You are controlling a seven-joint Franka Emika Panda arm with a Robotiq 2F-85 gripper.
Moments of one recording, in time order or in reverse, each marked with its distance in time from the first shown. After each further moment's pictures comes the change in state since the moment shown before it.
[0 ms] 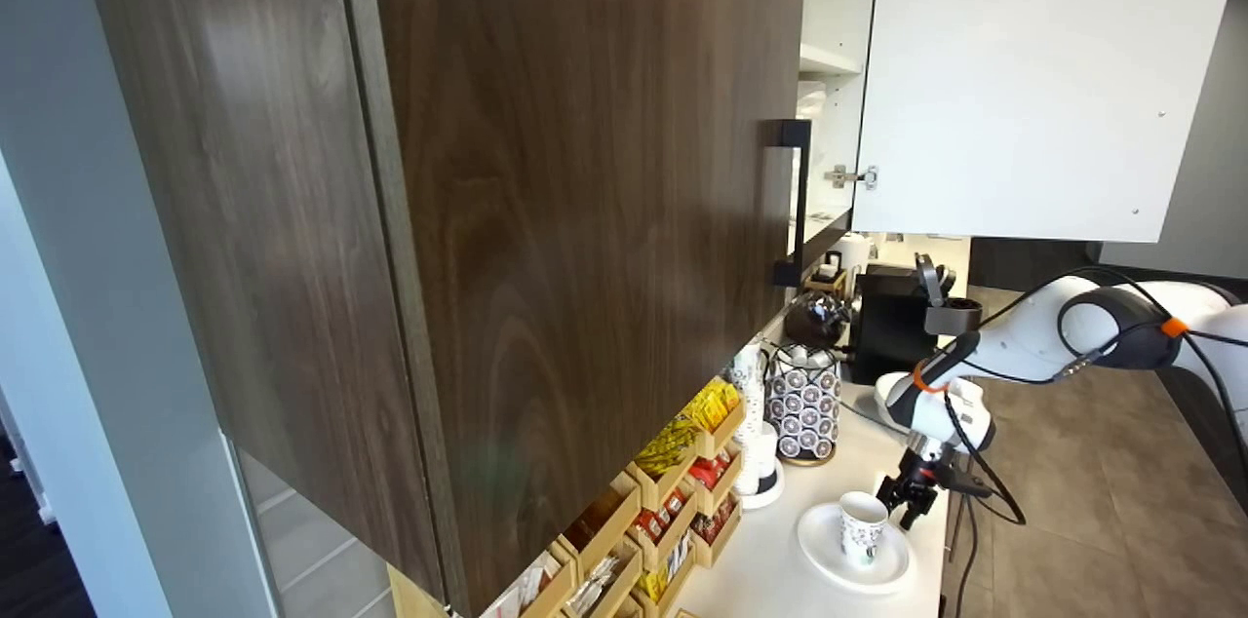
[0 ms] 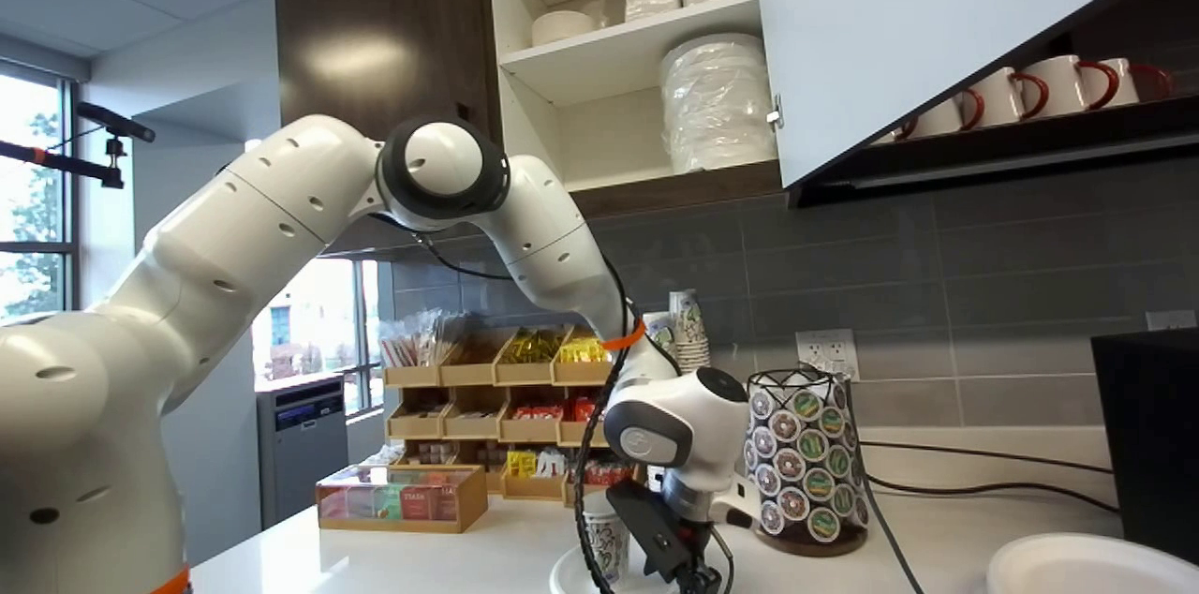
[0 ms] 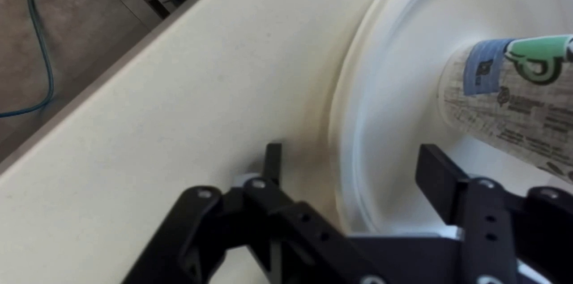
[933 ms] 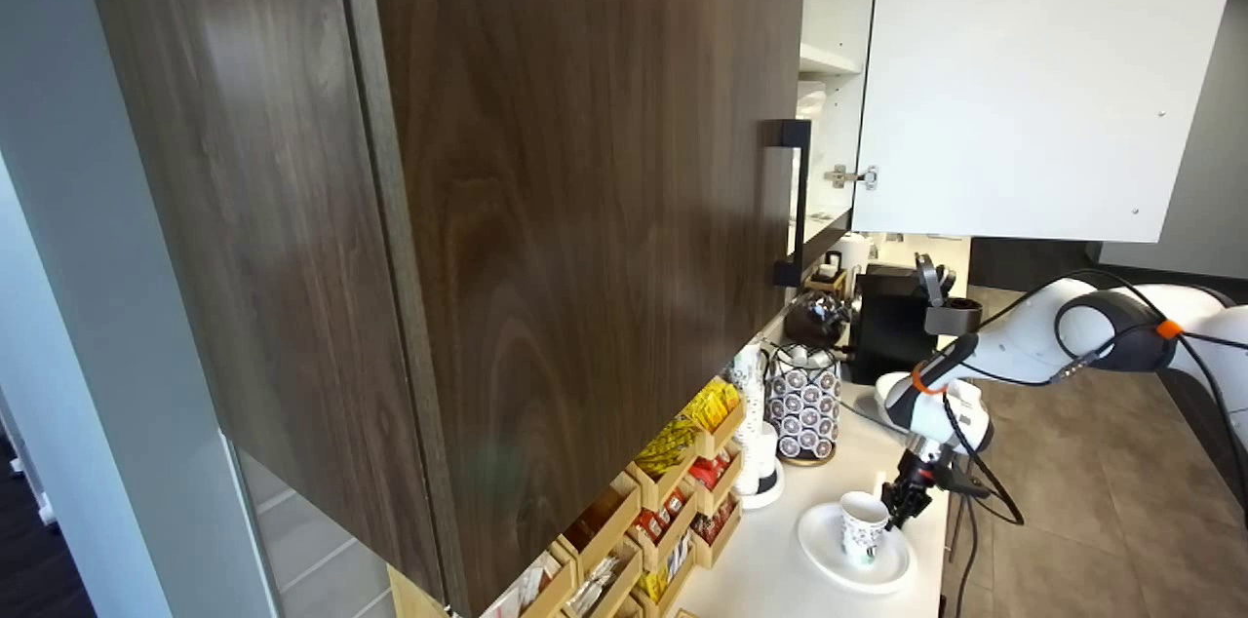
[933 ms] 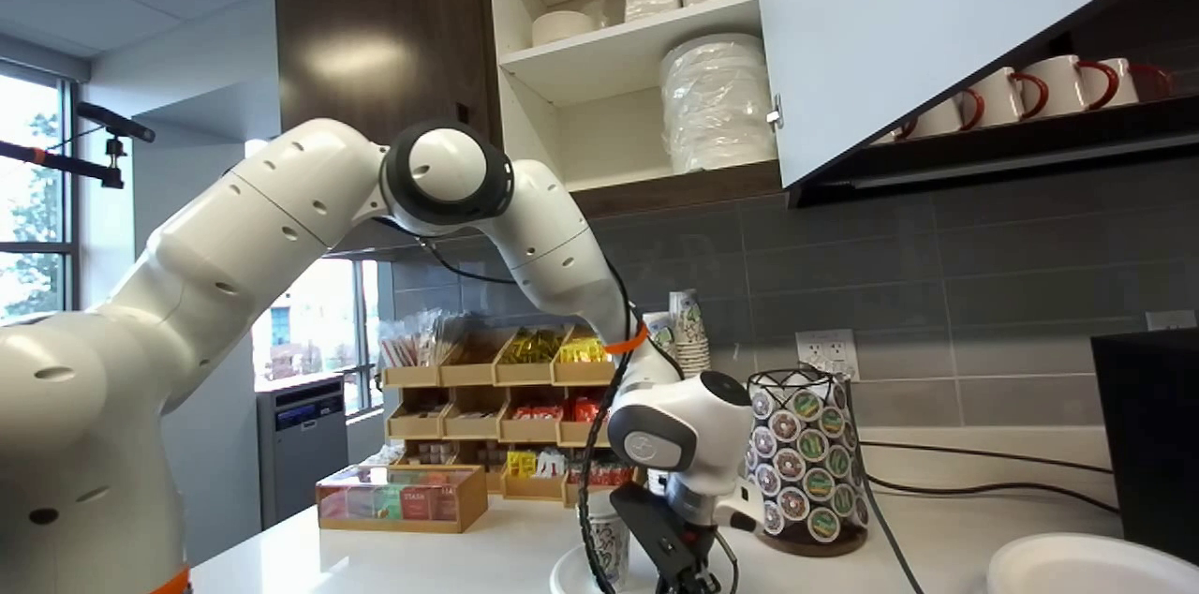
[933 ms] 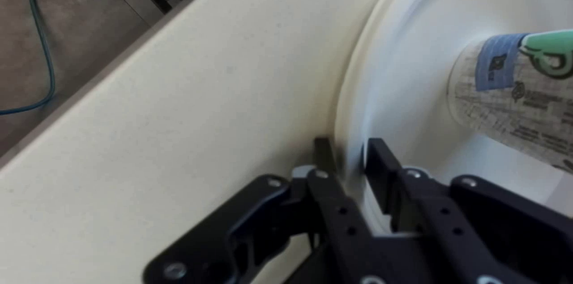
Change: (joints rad) arm -0.005 0.021 0.003 0.022 -0.011 0.000 0.002
